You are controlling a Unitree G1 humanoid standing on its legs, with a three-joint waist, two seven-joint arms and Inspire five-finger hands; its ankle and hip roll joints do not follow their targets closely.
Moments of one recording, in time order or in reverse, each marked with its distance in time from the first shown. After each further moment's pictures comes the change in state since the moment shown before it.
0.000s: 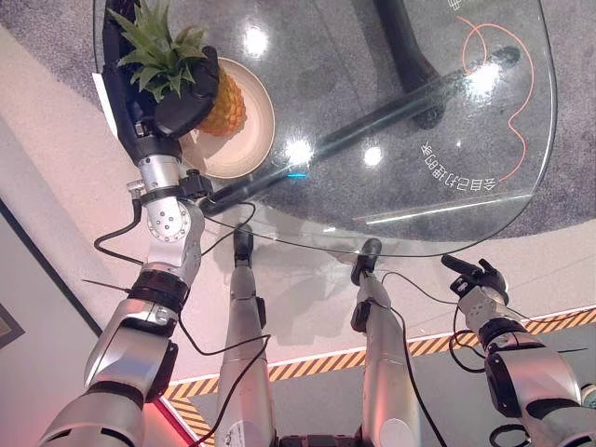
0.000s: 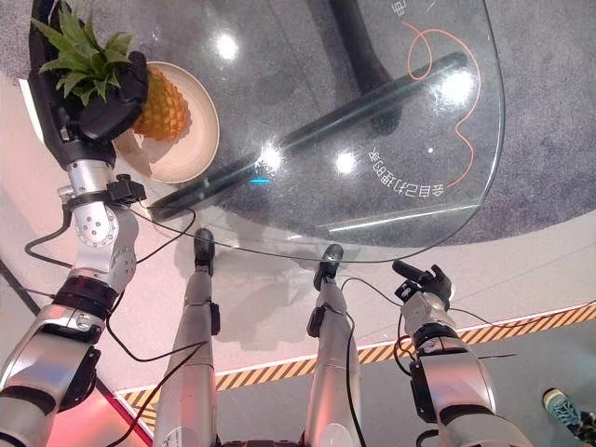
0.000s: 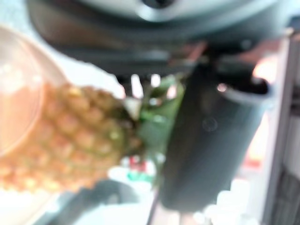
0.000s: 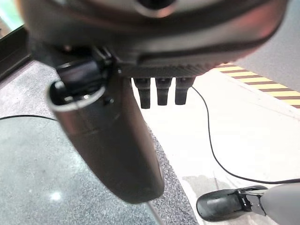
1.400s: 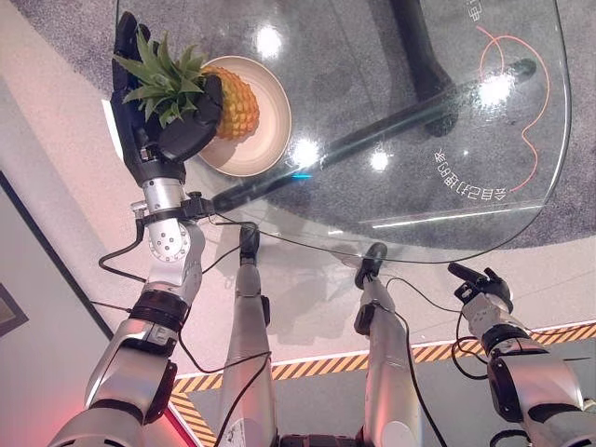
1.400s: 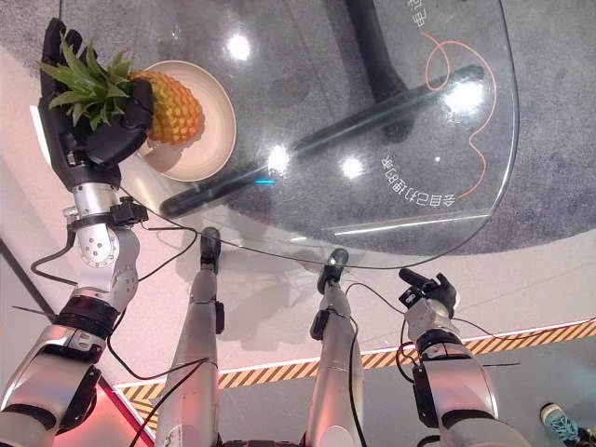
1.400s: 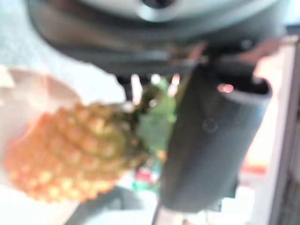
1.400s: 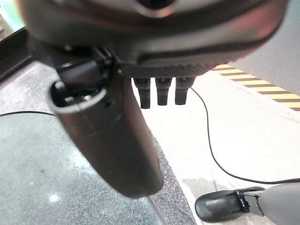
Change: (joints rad) left arm 0.116 -0.019 0.031 -0.079 -0.002 -0.001 -0.045; right arm 0.034 -0.007 -0.036 -0.001 0.000 -0.005 -0.010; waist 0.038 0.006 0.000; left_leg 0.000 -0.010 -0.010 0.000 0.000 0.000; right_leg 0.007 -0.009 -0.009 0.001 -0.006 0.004
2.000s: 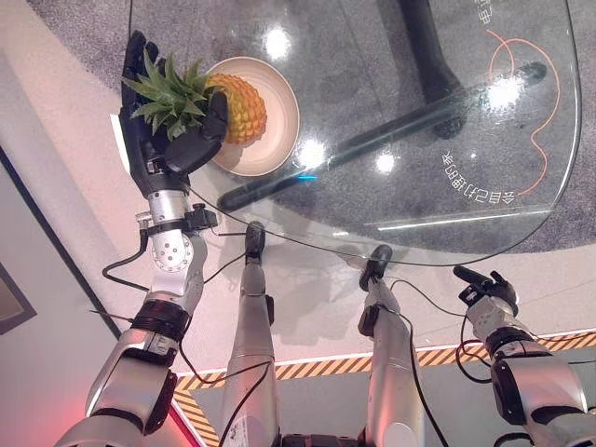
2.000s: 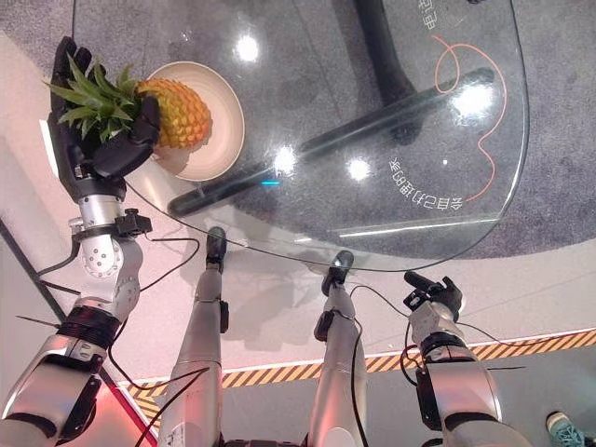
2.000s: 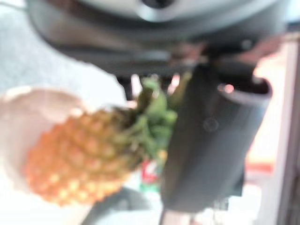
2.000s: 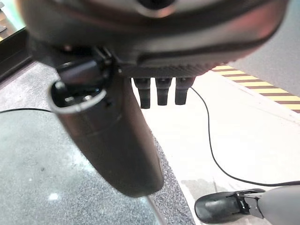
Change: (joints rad) left arm 0.057 -0.007 -0.004 -0.025 0.049 0.000 0.001; right arm 0.016 -0.018 -0.001 0.001 0.000 -0.003 -0.002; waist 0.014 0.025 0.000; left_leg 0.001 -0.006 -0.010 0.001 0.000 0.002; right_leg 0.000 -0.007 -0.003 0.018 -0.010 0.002
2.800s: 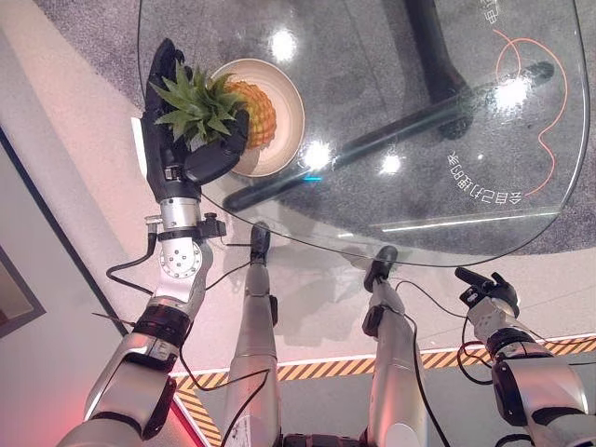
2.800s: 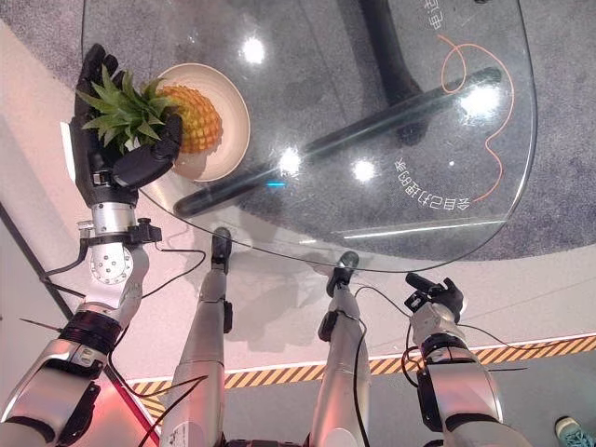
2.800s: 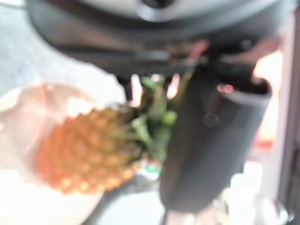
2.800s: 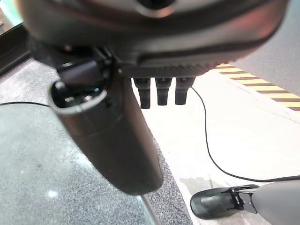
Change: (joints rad) left arm 0.020 0.004 -0.043 -0.014 0.077 -0.008 0.008; right arm 0.003 0.000 0.000 0.000 0.000 0.001 0.000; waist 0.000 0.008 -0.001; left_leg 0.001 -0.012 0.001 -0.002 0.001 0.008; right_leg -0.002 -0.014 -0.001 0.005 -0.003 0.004
